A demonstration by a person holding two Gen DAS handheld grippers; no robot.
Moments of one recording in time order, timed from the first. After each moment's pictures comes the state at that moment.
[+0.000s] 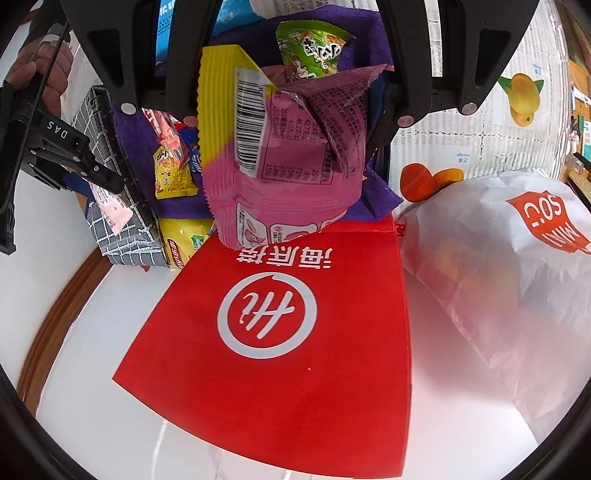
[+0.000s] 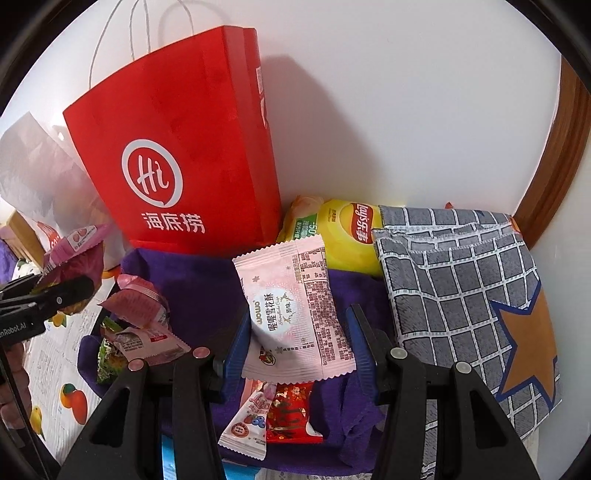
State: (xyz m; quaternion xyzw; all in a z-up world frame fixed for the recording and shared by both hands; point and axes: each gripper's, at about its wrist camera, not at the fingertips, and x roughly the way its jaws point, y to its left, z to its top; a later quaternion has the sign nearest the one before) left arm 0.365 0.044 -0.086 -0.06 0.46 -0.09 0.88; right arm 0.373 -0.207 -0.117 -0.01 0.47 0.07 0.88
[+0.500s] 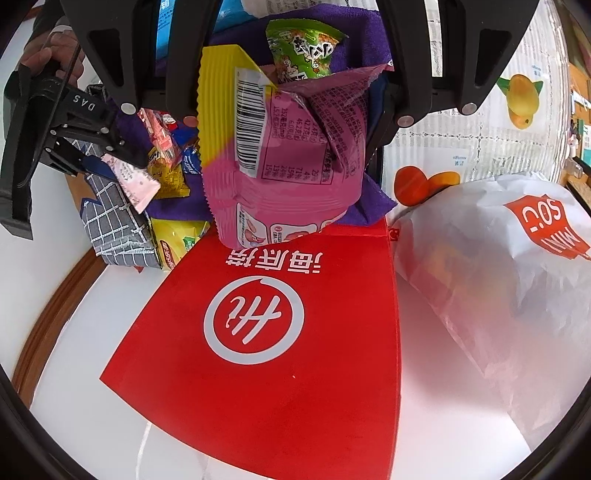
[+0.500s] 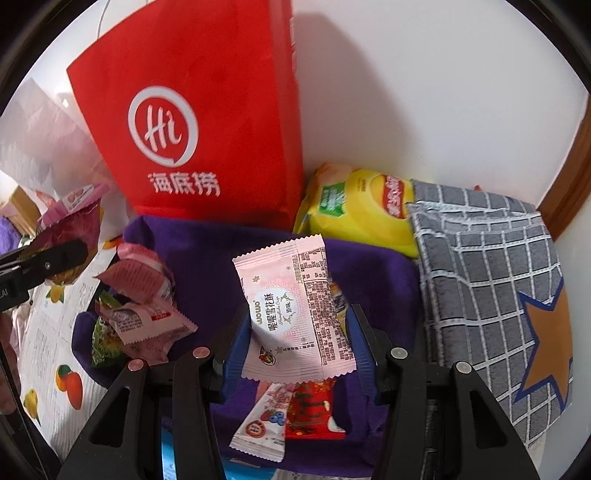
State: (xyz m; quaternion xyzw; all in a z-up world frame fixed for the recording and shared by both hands) left arm 0.371 0.050 -0.091 -0.06 0.47 -0.08 0.88; right arm 0.379 -0.182 -0.149 -0.03 0.51 0.10 0.86
